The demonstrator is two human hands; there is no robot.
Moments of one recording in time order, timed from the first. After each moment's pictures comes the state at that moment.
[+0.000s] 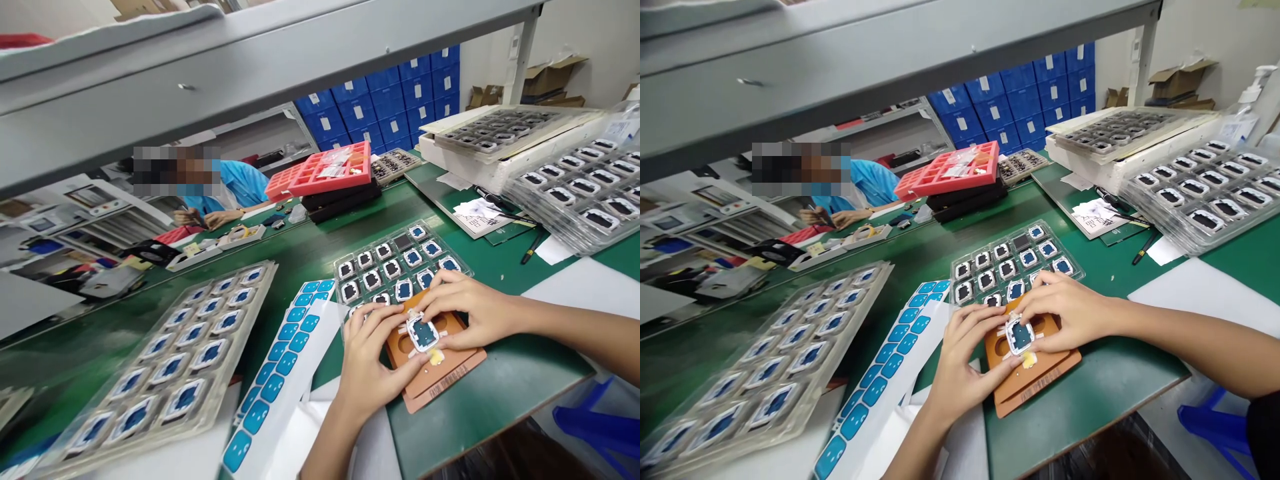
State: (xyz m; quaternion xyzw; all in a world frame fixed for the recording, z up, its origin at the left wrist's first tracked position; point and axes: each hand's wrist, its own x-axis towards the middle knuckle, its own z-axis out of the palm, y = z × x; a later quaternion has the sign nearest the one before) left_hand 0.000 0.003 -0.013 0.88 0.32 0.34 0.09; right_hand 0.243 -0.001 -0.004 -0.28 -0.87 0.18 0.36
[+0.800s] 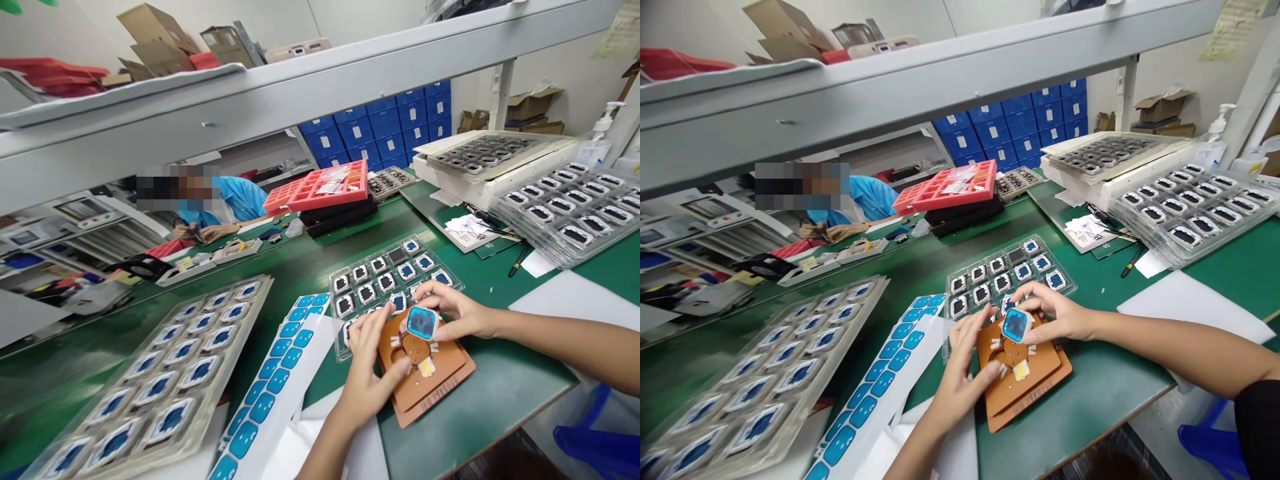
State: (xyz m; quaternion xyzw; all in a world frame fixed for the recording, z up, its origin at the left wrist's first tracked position) left_hand -0.006 0.012 -0.029 0.87 0.32 0.31 0.21; right_hand 0.241 0.004 -0.020 -0.23 -0.61 0.62 0.43
